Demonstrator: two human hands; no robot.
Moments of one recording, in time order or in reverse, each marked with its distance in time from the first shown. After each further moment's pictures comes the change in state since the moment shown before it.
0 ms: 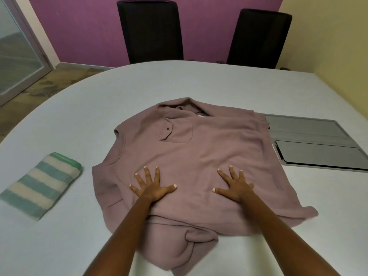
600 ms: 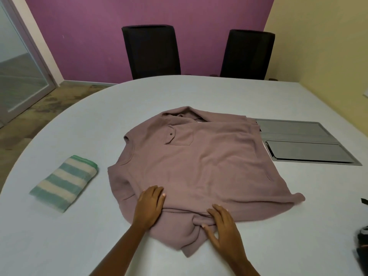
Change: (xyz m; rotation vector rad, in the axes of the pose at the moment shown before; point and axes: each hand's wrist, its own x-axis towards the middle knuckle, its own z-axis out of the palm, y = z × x) left_hand -0.073 -0.062 0.025 -0.004 0.547 0.501; right_hand -0.148 -0.049 0.111 0.348 0.785 -0.465
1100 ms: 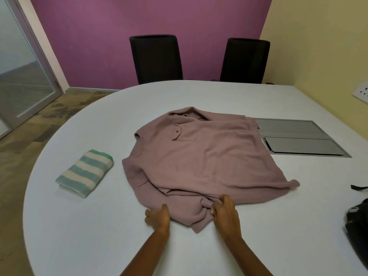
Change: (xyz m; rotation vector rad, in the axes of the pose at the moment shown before) left_hand -0.073 0.054 -0.022 -0.963 0.172 -1.144; right_hand -0.006 -0.046 -0.001 -0.186 -0.170 0.374
